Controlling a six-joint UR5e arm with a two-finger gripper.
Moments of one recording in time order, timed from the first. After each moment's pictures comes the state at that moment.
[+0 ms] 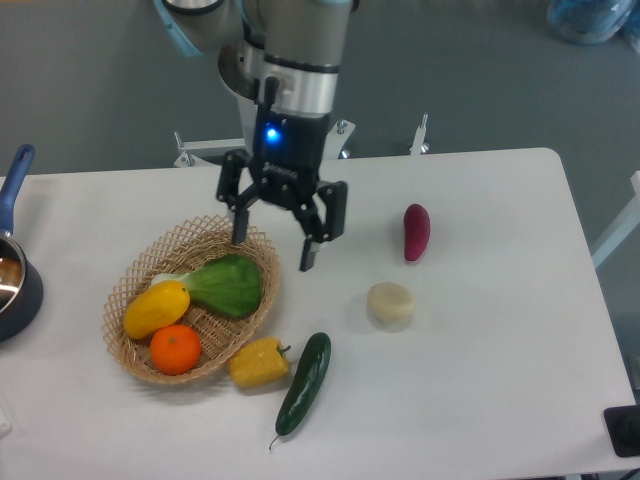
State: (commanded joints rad) arm 2.38 -1.62 -1.81 -0.77 1.15 0.89
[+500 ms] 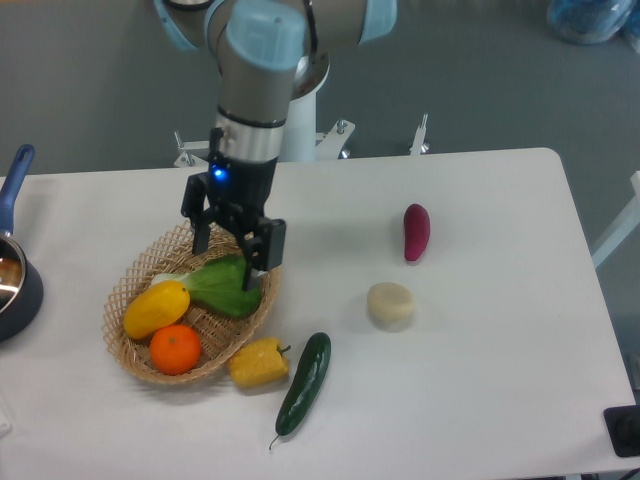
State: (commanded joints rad) arm 2.27 -1.67 -1.89 -0.77 1.25 1.20
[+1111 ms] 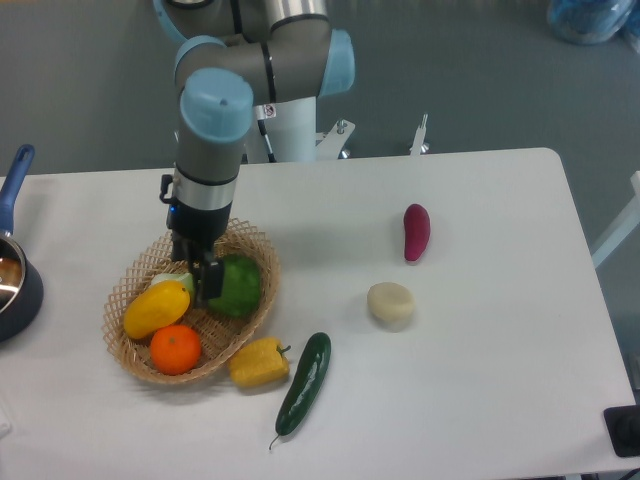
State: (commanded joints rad) arm 2.15 -1.74 -1.97 -0.77 1.26 1.35
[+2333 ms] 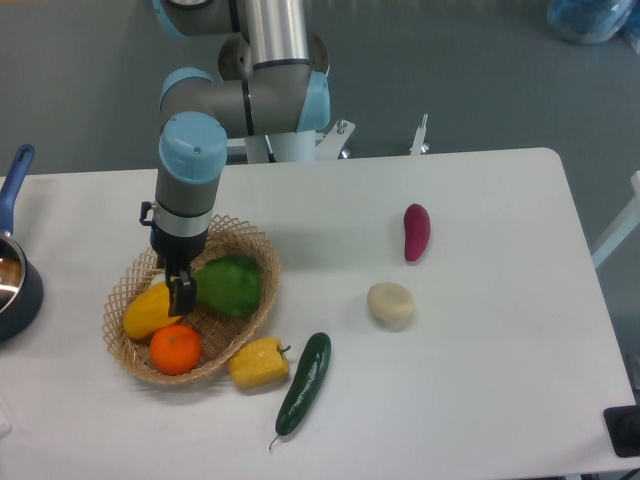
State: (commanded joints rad) arm 2.13 -1.84 -1.97 -0.71 1.26 1.36
